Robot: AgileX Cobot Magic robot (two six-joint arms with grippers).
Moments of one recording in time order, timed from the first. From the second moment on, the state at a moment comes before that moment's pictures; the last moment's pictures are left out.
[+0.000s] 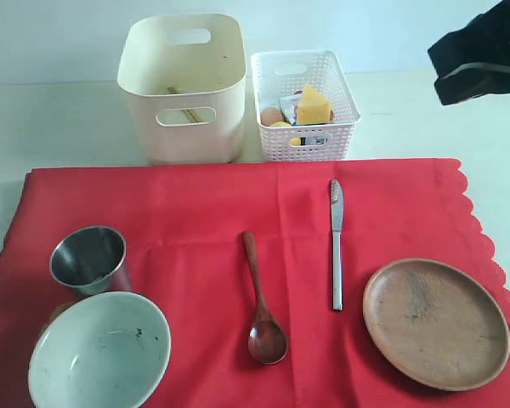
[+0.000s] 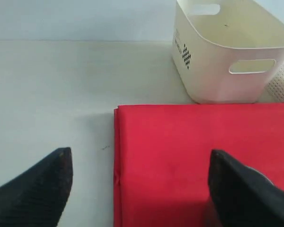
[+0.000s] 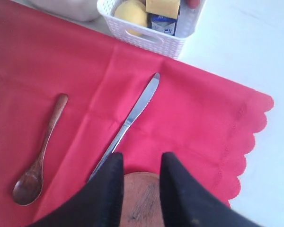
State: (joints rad) left arm -0.14 0.46 -0.31 0.10 0.37 -0.15; right arm 0.33 1.21 -1.11 0.12 0.96 -0.09
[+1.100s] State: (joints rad) left arm -0.14 1.00 -0.90 0.10 0.37 -0.15; right arm 0.33 0.34 -0.74 -0.11 0.82 0.03
